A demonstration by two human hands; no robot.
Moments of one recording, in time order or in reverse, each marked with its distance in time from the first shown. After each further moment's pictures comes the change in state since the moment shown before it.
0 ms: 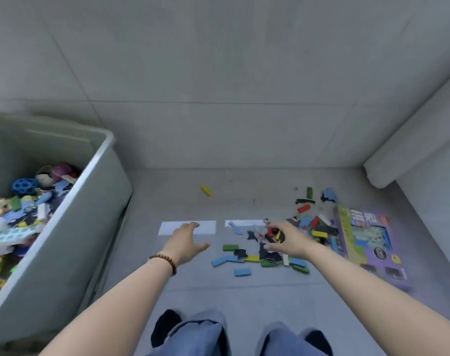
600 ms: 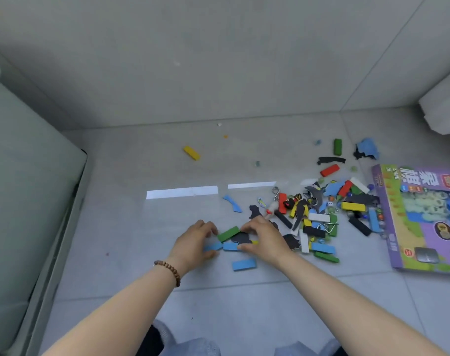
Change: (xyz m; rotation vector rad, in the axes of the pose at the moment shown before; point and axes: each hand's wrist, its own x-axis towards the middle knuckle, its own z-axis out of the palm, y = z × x) left_hand 0.114 -0.035 0.141 0.058 -0.102 0.161; right_hand 0.141 0.057 0.142 0.202 0.050 -0.107
